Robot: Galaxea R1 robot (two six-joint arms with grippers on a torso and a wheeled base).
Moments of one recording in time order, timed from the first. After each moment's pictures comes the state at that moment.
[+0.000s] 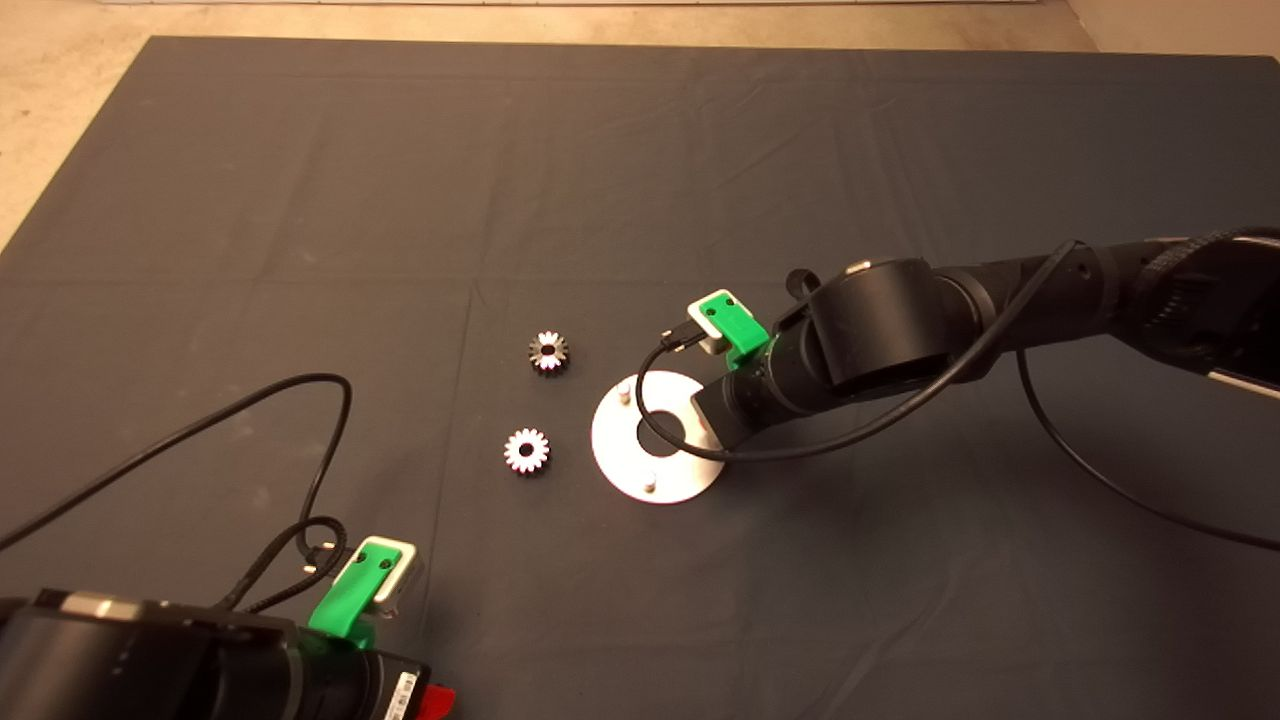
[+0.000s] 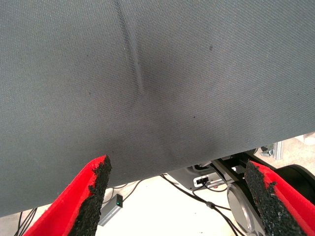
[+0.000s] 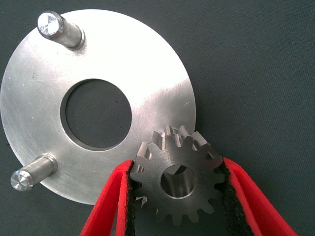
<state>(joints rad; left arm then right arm) 0.05 2.09 -0.33 0.78 1.53 -1.51 0.25 2.72 -0.93 -0.68 -1.53 1.27</state>
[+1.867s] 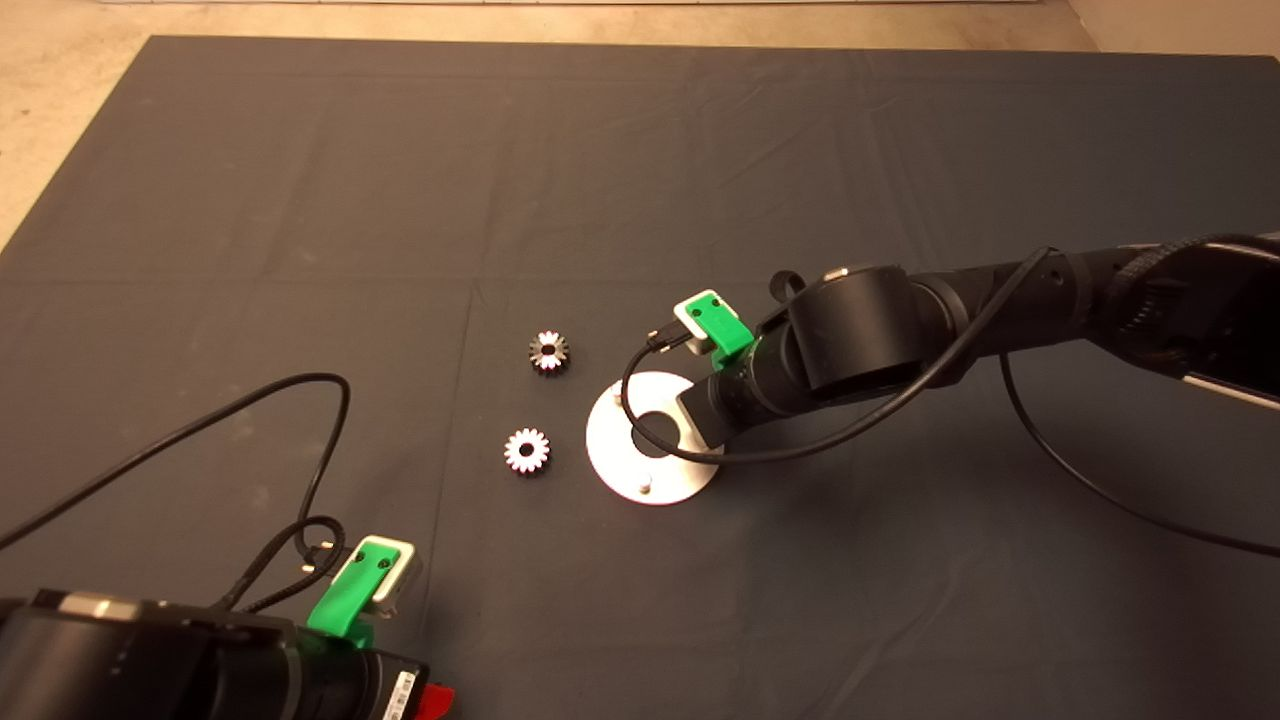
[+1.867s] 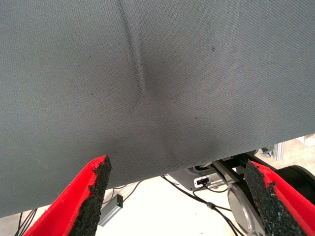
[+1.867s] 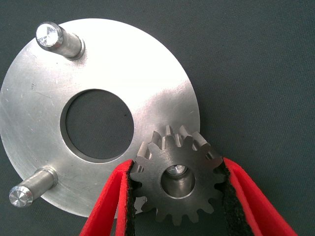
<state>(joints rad) 0.05 2.09 -0.33 0.78 1.53 -1.51 0.24 2.75 -0.96 -0.71 -1.54 1.27</state>
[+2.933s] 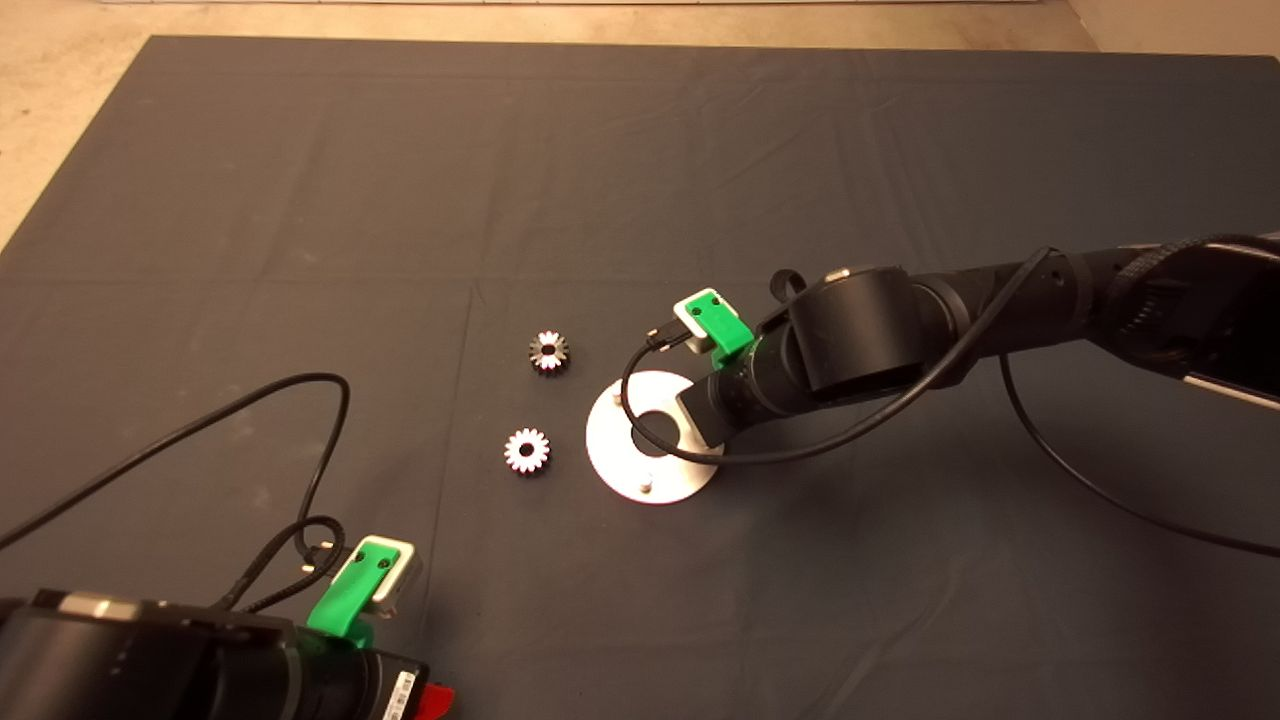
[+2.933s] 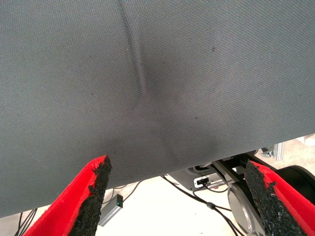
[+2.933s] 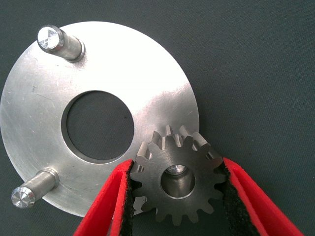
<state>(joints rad) 0.05 2.09 -0.33 0.78 1.53 -1.51 0.24 2.75 -0.95 -0.72 -1.54 1.27</state>
